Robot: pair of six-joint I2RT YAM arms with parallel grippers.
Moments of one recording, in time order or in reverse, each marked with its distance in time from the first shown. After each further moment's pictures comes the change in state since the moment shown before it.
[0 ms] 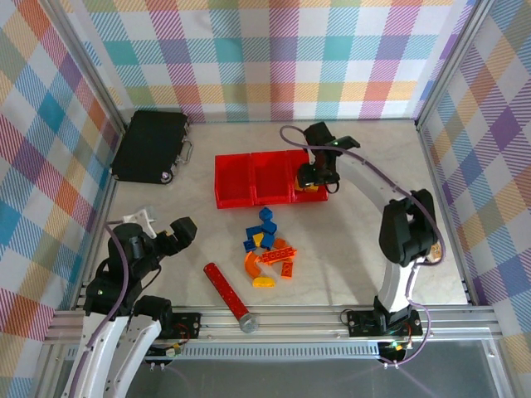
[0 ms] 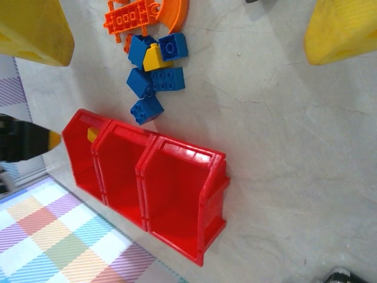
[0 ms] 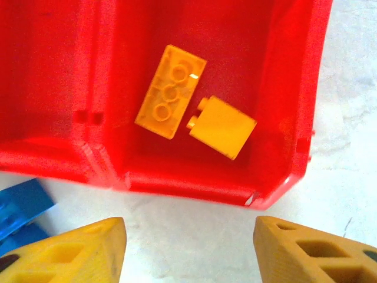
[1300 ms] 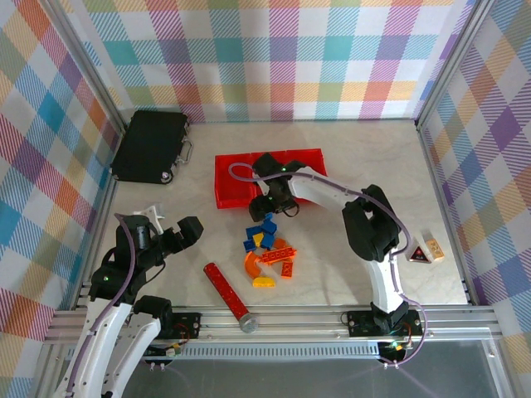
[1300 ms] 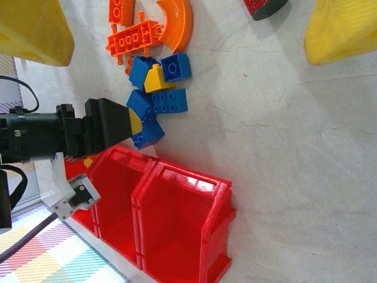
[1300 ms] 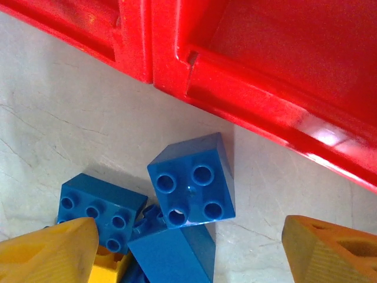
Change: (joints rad) left arm -0.002 0.094 0.000 0.007 0.078 0.000; right arm 0.282 0.232 0.063 0.053 -0.127 -0.010
